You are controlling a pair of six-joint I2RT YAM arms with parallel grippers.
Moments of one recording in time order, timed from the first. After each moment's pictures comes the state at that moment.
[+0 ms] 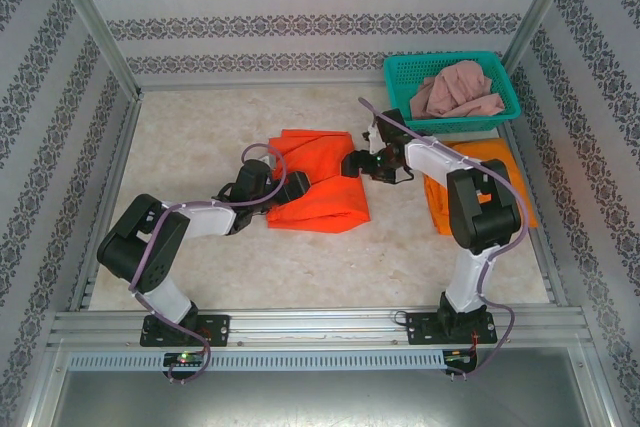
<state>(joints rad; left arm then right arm) -0.47 1.65 0.68 0.35 0.18 -0.85 0.29 1.90 1.28 -0.55 -0.41 0.34</state>
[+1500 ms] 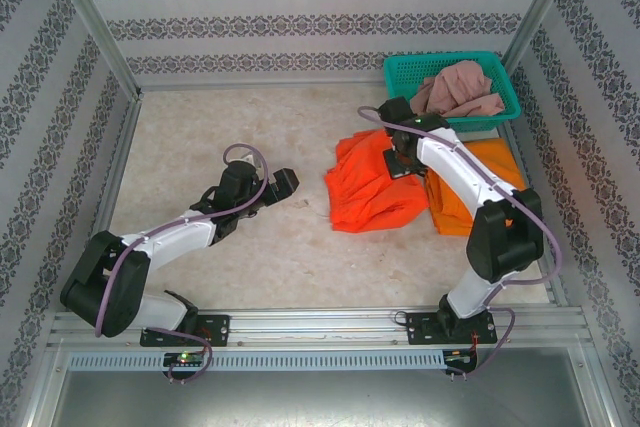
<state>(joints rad) -0.46 1.37 0.63 0.16 0.10 -0.85 0.34 1.67 1.44 -1.08 0.30 0.11</state>
